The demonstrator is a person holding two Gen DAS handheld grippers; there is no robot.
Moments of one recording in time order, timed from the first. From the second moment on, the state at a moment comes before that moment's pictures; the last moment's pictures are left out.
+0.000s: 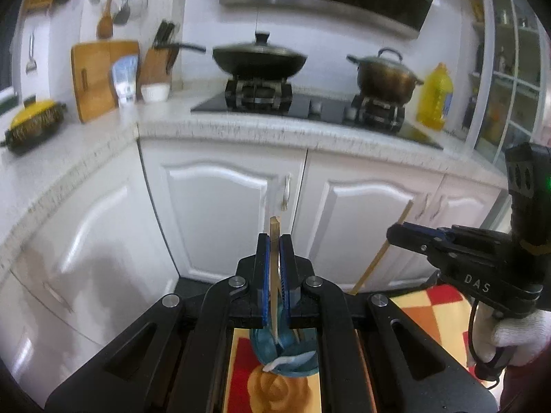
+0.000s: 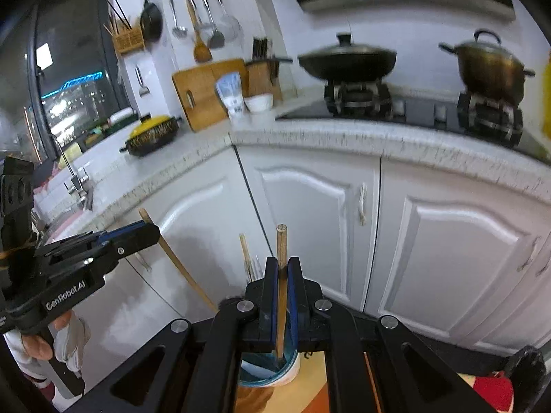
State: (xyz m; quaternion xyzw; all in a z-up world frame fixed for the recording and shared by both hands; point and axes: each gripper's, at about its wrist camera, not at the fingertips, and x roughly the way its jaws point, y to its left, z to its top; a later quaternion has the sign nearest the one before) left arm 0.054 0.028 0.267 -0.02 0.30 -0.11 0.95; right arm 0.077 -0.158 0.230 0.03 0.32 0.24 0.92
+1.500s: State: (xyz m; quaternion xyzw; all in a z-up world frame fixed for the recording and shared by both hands) left arm 0.060 0.011 0.220 0.01 0.33 -0.05 0.94; right arm 0.075 -0.163 0.176 0.04 0.37 0.24 0.90
